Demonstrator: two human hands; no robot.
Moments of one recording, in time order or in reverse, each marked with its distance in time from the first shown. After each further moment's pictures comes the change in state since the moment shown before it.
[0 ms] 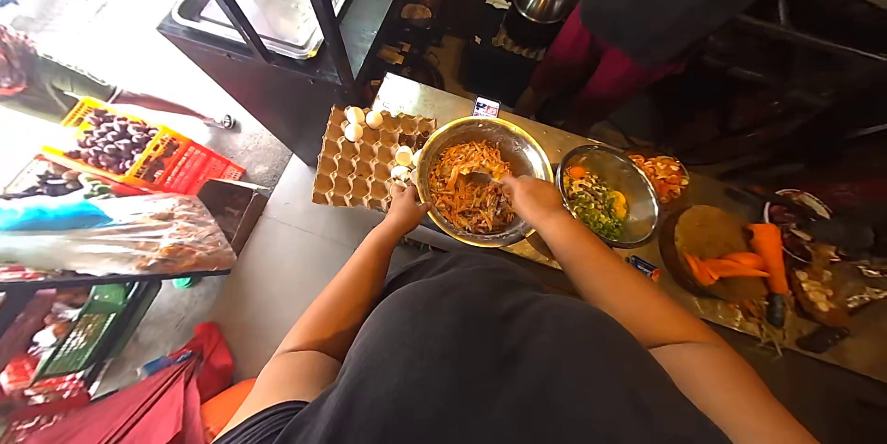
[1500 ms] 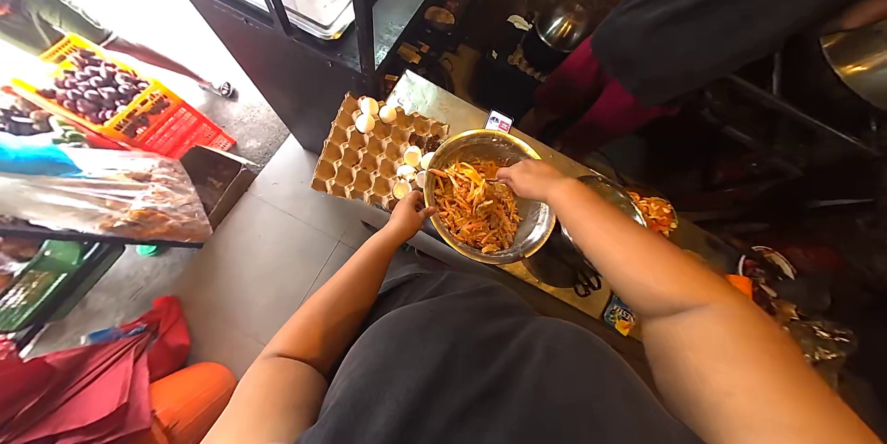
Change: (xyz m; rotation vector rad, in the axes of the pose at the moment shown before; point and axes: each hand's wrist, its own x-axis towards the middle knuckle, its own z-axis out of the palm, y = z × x) left_hand 0.000 -0.016 0.014 -0.470 -0.081 -0.041; right_hand 0.083 -0.003 -0.051 -0.341 -0.219 -0.423
